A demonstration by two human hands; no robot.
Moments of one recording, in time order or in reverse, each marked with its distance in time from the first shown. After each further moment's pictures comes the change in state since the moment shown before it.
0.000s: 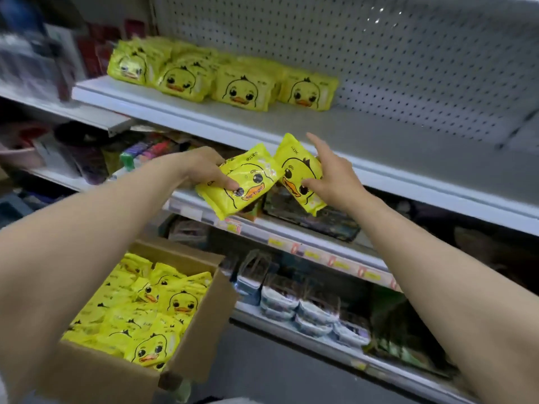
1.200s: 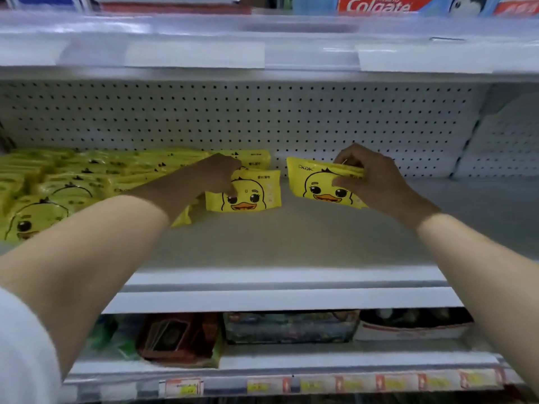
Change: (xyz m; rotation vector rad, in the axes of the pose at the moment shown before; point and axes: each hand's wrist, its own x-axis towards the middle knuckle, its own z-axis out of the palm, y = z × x) left_hand 0.323 0.185 -0.055 0.690 0.118 0.497; right_hand 0.151 0.141 -0.128 0.099 0.411 0.171
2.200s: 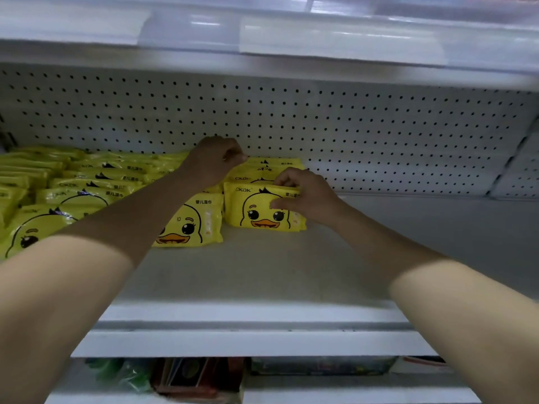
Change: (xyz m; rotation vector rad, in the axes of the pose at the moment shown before) left_hand 0.016 -0.091 -0.004 -0.295 0.483 0.161; right_hand 0.076 -0.058 0.158 0.107 -0.247 -0.106
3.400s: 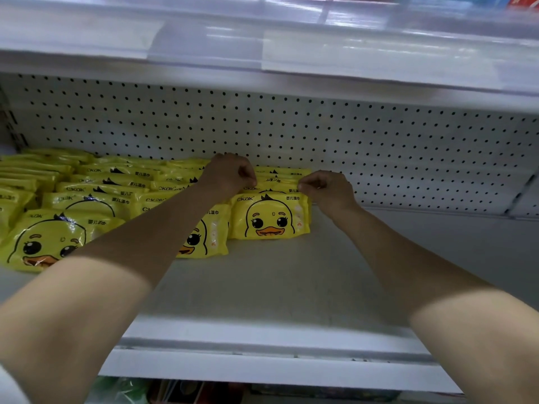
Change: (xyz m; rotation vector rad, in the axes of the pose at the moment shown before) left_hand 0.010 -0.004 0.023 -0.136 -0.076 -0.216; right_hand 0.039 0.037 -0.002 0.216 0.297 0.221
